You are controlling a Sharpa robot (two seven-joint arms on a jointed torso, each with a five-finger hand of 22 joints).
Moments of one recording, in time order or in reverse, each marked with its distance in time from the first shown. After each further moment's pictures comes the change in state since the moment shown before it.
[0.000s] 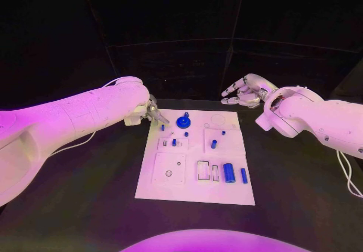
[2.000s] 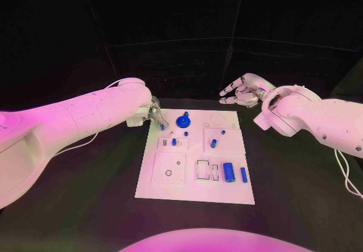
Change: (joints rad) left arm -0.010 0.019 0.000 -0.009 -0.001 0.023 0.032; left_hand 0.119 0.076 -0.010 -0.056 0.000 0.007 -0.007 0.017 -0.001 0.004 -0.004 0.000 -0.004 0.000 0.000 0.000 0.000 0.000 0.000 0.000 0.003 0.012; right arm 0.000 0.008 0.000 -0.002 0.000 0.006 0.000; right_hand 0.000 0.000 0.005 0.000 0.000 0.000 0.000 0.000 0.000 0.000 0.000 0.000 0.000 0.000 0.000 0.000 -0.001 0.000 0.000 0.000 0.000 0.000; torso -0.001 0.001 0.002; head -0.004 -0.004
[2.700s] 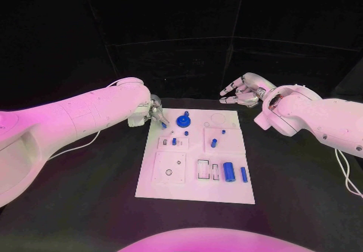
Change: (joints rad) left arm 0.000 -0.025 0.000 0.029 0.054 -0.042 0.043; left_hand 0.156 0.057 0.198 -0.057 0.003 -0.017 -0.002 0.013 -0.014 -0.004 -0.014 -0.007 -0.012 0.000 -0.007 0.000 0.000 0.000 0.007 -0.007 0.004 0.012; right arm 0.000 0.000 0.000 -0.001 0.000 0.002 0.000; right_hand 0.000 0.000 0.000 0.000 0.000 0.000 0.000 0.000 0.000 0.000 0.000 0.000 0.000 0.000 0.000 0.000 0.000 0.000 0.000 0.000 0.000 0.000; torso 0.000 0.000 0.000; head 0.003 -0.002
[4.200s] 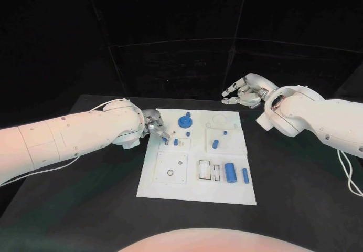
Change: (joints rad) left arm -0.055 -0.262 -0.004 0.454 -0.073 -0.235 0.003; left_hand -0.108 -0.120 0.232 -0.072 -0.003 0.005 -0.008 0.032 0.040 0.013 -0.006 -0.004 -0.012 0.000 0.000 0.000 0.000 0.000 0.000 0.000 0.004 0.016; right arm 0.000 -0.009 0.000 -0.002 0.000 0.004 0.001; right_hand 0.000 0.000 0.003 -0.003 0.000 0.004 -0.004 0.000 0.000 0.000 0.000 0.000 0.000 0.000 0.000 0.000 0.001 0.000 0.000 0.000 0.000 0.000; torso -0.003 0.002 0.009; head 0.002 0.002
